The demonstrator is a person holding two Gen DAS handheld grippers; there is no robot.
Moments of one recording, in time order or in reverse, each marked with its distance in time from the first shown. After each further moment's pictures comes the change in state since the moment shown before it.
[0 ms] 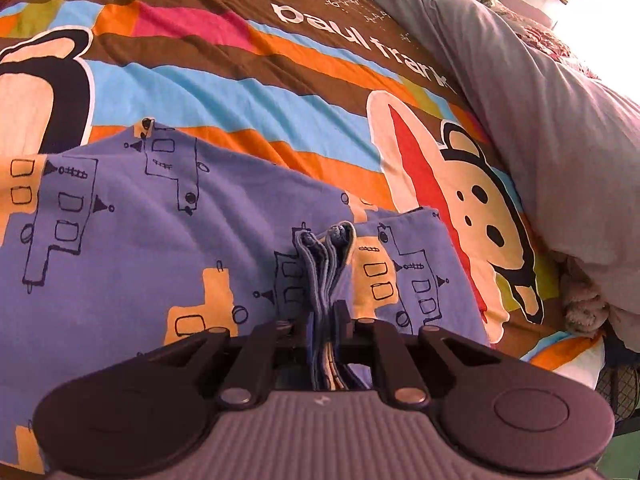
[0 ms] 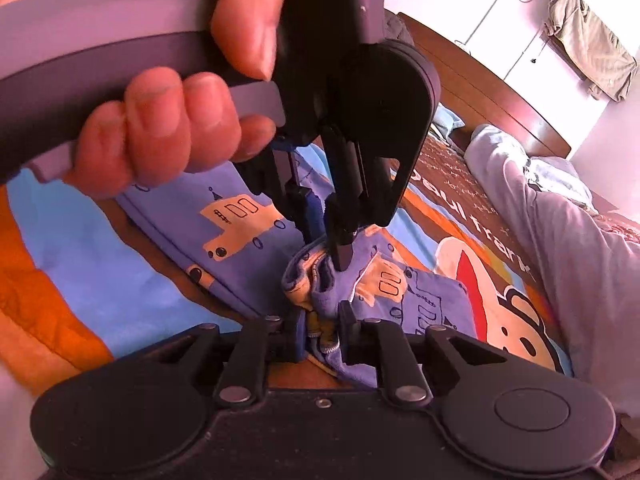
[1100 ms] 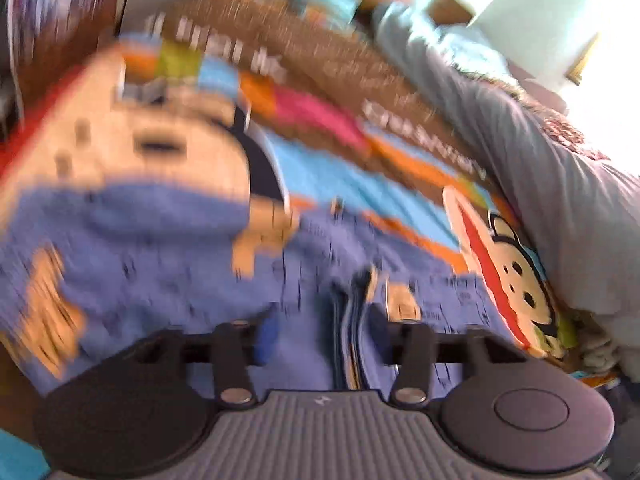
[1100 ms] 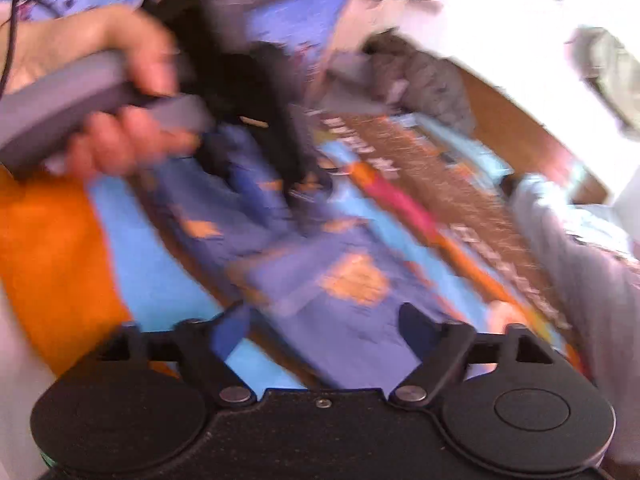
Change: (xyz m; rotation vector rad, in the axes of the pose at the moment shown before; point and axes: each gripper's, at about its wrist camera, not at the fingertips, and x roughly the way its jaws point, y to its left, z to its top) left arm -0.099 0.111 -0.034 -0.031 -0.307 0.059; right arm -0.035 0.031 0.027 -0.041 -0.134 0.096
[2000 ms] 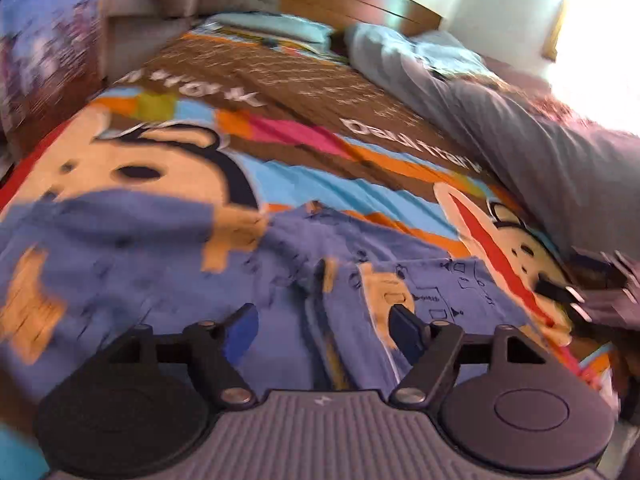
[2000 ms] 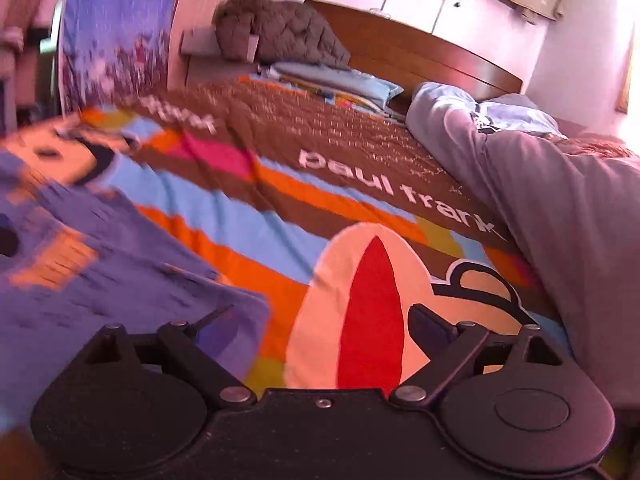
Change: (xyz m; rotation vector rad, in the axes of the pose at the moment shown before) left arm 0.000 -0.027 -0.043 0.071 -0.069 0.059; right arm 0.070 -0.175 -0.042 0.342 0.093 -0.120
